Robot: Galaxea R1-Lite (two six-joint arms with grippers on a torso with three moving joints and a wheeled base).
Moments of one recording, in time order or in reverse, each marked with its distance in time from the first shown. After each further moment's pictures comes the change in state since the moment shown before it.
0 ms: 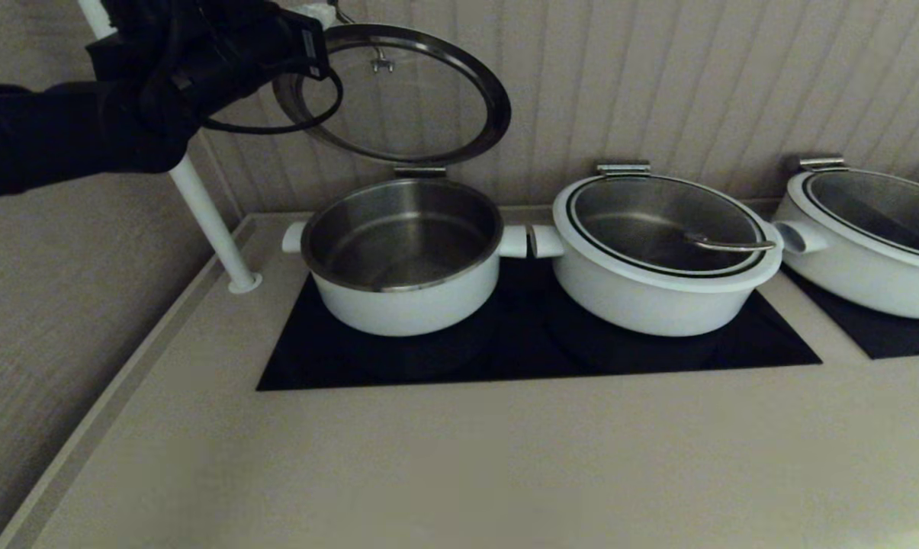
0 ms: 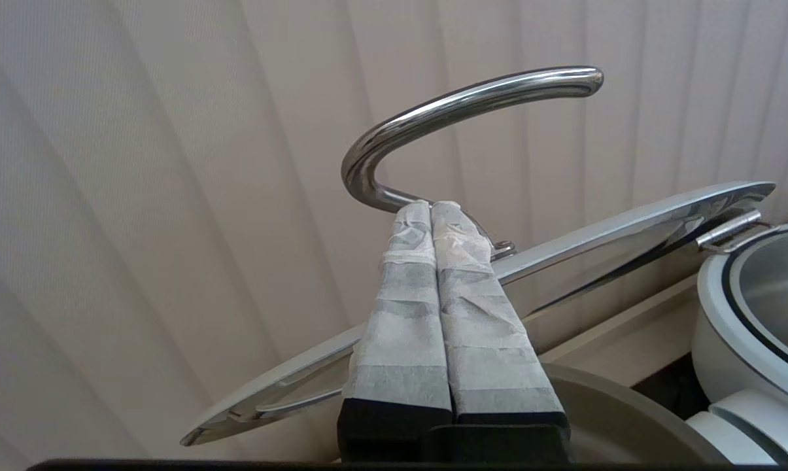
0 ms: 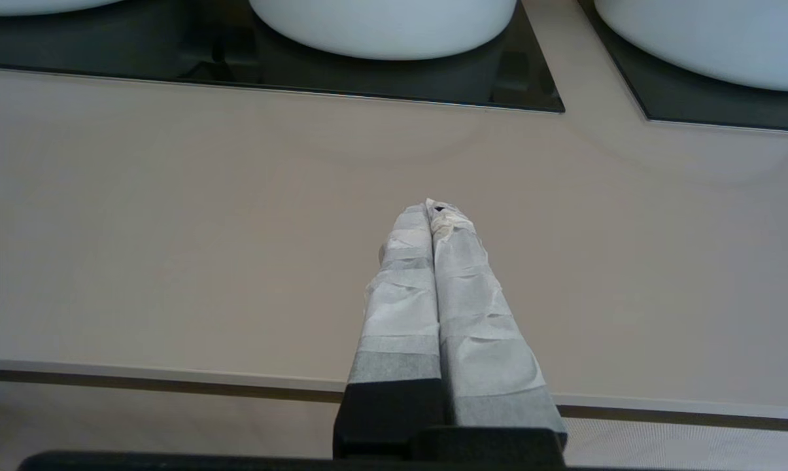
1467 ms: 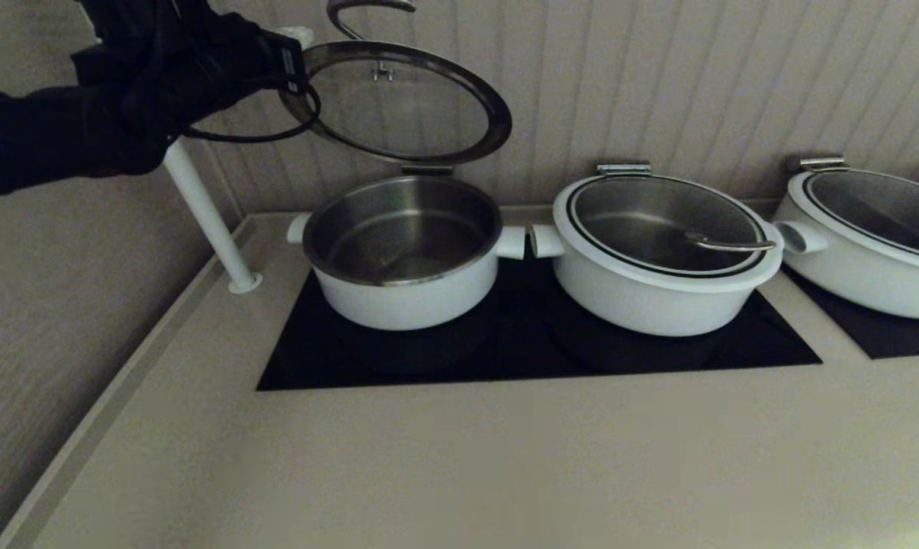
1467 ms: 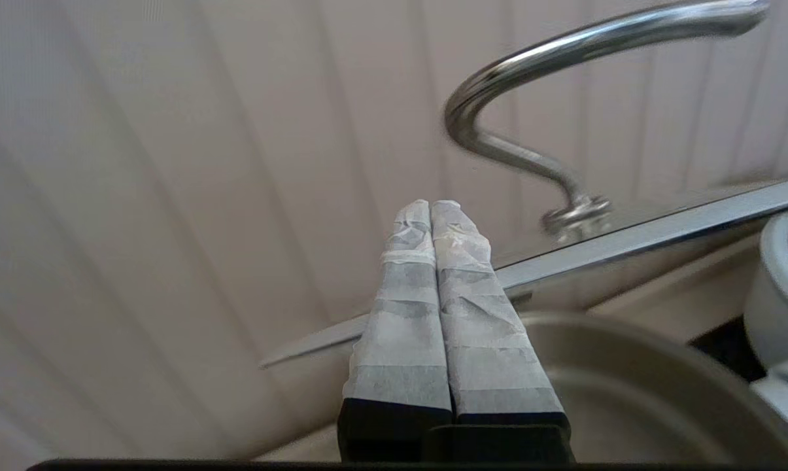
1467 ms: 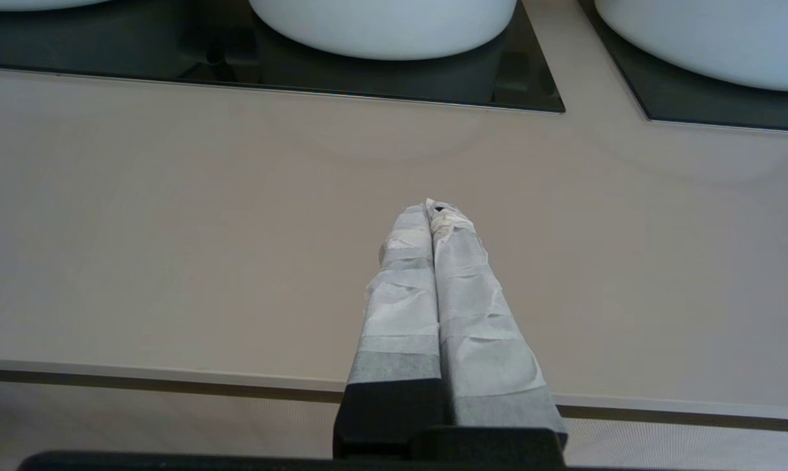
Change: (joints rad) left arm 0.062 0.001 0.009 0.067 0.002 0.007; right arm 0.000 0.000 0.000 0.000 0.000 0.000
